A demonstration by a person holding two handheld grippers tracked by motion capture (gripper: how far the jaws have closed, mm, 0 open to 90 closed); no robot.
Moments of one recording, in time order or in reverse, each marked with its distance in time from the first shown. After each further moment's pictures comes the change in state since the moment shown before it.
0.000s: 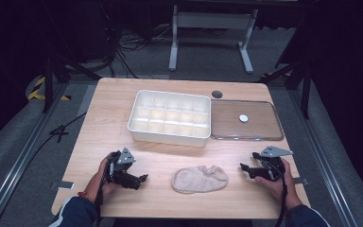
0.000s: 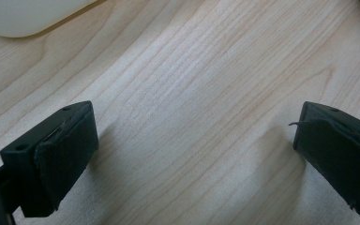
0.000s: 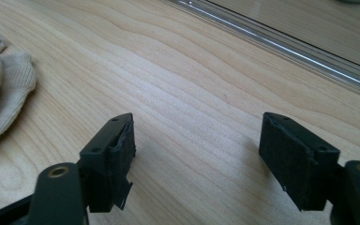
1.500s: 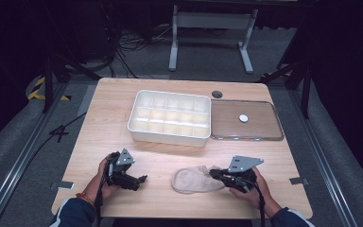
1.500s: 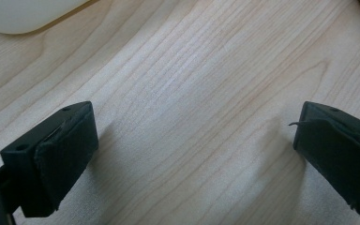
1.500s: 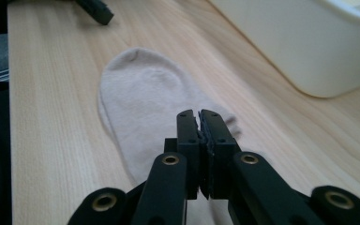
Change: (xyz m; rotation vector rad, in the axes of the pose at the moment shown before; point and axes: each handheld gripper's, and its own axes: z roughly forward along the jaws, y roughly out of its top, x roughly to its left) left arm -0.002 -0.003 -0.002 -0.006 0.000 -0.003; right arm 0.112 0.049 0.005 -0.088 0.348 -0.281
